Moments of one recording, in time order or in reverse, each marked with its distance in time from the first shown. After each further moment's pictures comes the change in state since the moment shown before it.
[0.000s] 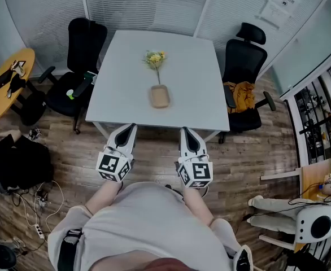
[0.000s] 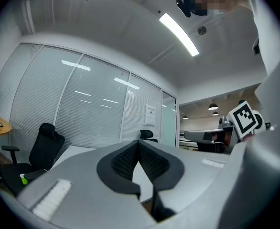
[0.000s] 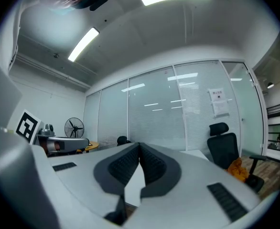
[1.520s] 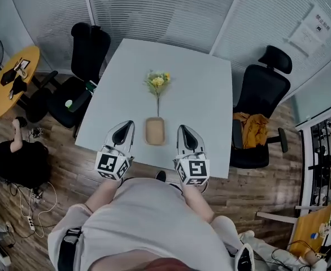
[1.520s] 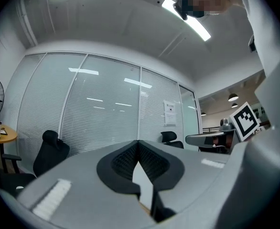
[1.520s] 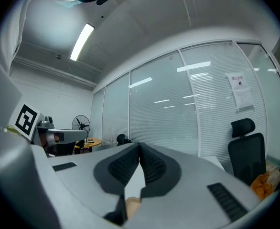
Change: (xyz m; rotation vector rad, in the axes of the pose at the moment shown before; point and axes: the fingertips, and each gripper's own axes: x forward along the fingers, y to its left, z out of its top) left arm 0.231 0.100 -0.006 0.059 -0.030 0.196; right arm 0.238 -0.152 -0.022 -0.020 0.022 0.173
